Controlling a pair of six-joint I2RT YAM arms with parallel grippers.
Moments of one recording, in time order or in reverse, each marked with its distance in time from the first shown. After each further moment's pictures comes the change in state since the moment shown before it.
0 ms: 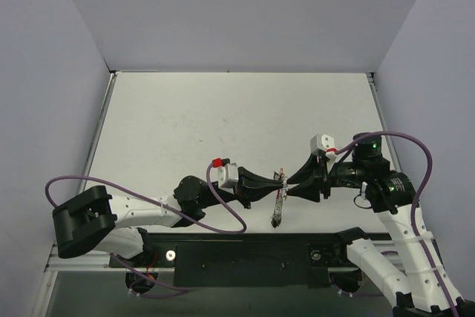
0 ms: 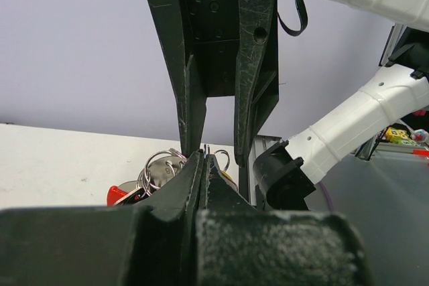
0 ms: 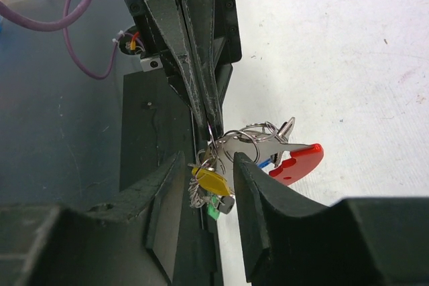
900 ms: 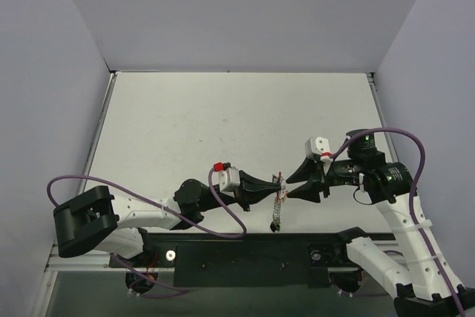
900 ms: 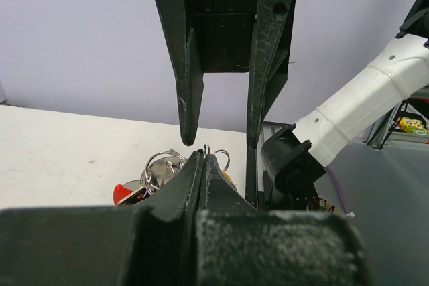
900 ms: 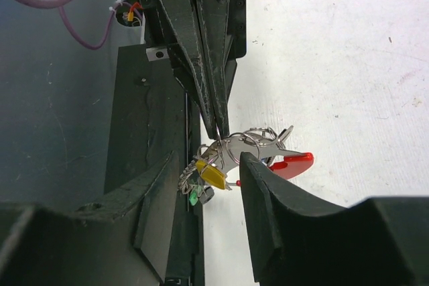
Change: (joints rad) left arm -0.017 0.004 -0.048 0.002 -0.043 0.034; right arm 0.017 0.074 0.077 -0.213 0.014 -0.289
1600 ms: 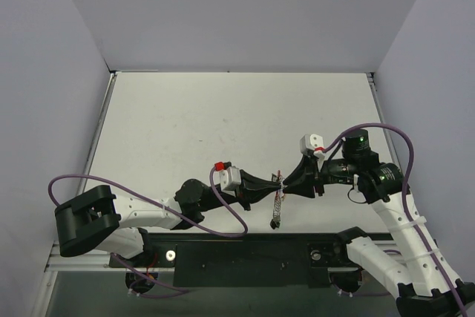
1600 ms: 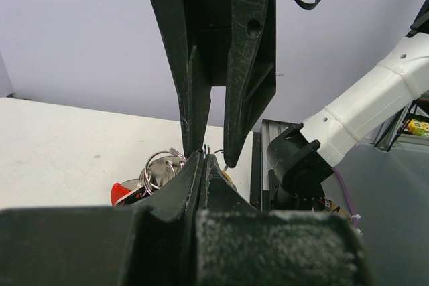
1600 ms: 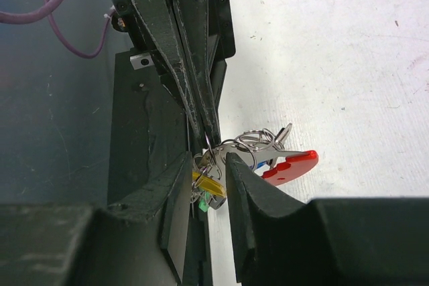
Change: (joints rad) left arm 0.000 0.014 0.000 0.000 -0.026 0.000; right arm 0.034 0.004 -0.076 0.158 0.043 0.162
